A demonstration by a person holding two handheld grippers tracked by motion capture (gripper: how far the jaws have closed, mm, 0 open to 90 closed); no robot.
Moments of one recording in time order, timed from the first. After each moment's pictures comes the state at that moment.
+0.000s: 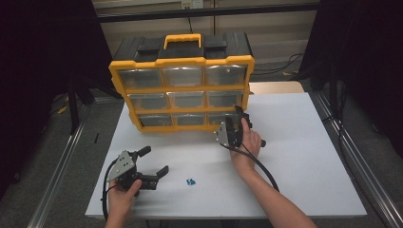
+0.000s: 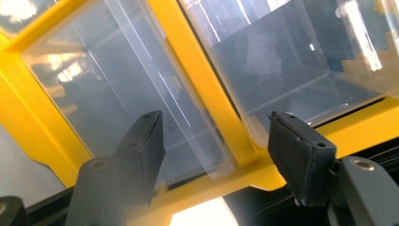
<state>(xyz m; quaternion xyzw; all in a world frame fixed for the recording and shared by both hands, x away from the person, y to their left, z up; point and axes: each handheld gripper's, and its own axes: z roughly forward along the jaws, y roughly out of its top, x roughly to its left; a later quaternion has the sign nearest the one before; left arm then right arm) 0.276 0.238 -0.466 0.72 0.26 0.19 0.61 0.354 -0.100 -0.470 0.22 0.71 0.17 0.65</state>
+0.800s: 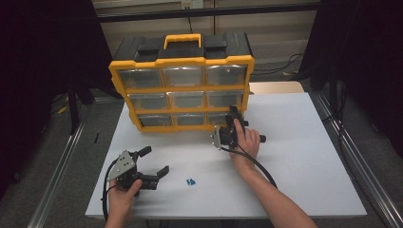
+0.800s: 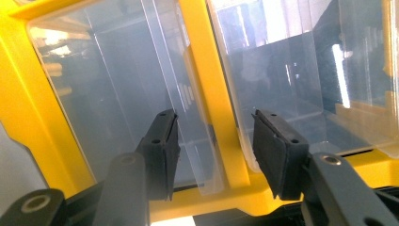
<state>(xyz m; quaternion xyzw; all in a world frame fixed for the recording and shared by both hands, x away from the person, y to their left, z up) 0.277 0.239 -0.466 0.73 0.26 0.20 0.60 0.357 -0.094 -0.472 0.12 0.72 0.09 0.68</state>
